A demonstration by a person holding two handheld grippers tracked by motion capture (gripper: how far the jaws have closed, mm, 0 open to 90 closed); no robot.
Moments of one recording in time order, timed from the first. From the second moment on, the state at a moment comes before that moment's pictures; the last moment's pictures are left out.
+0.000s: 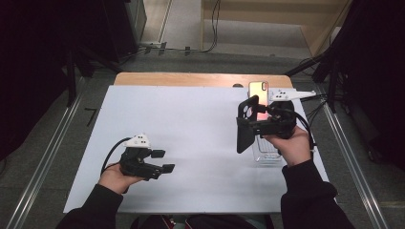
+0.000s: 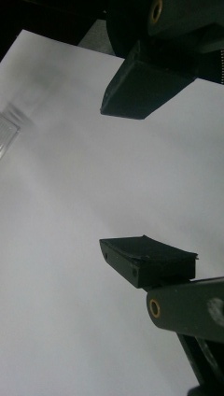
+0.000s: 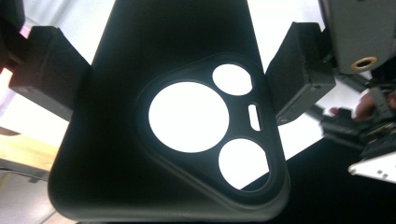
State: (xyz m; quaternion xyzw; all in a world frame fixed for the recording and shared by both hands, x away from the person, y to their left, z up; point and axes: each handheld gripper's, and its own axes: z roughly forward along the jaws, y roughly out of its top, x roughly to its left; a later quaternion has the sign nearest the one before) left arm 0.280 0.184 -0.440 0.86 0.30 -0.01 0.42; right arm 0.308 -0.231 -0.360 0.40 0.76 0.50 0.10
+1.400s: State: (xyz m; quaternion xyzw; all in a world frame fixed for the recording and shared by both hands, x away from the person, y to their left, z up) left arm 0.282 0.196 -0.442 0.85 0.32 -0.01 0.42; right arm 0.386 -0.304 -0.401 0.57 0.66 0.43 0.21
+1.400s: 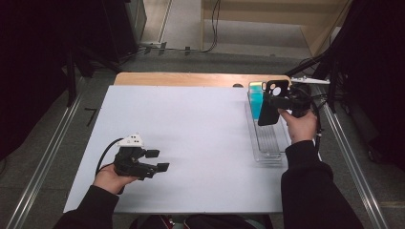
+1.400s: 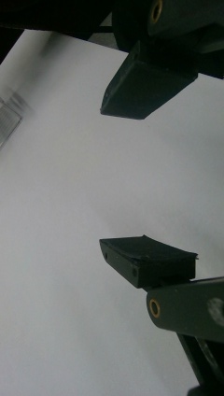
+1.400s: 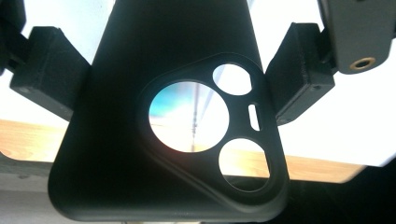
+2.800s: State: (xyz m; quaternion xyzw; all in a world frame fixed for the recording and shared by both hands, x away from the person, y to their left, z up) left arm 0.283 0.197 -0.443 0.85 0.32 -0.01 0.42; right arm 0.464 -0.266 -0.446 0.62 0.65 0.36 0.26
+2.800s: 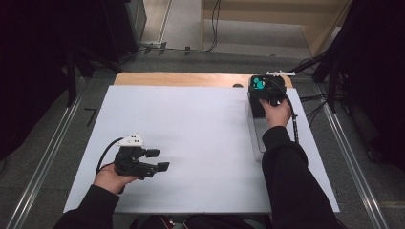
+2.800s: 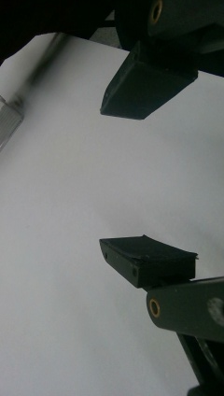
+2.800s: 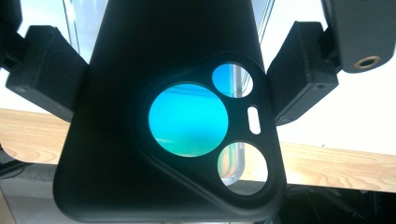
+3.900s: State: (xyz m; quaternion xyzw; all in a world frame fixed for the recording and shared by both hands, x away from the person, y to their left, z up) left arm 0.289 0.190 -0.443 0.85 0.31 -0.01 0.42; right arm 0.441 -0.269 -0.425 0.60 0.67 0.39 0.20
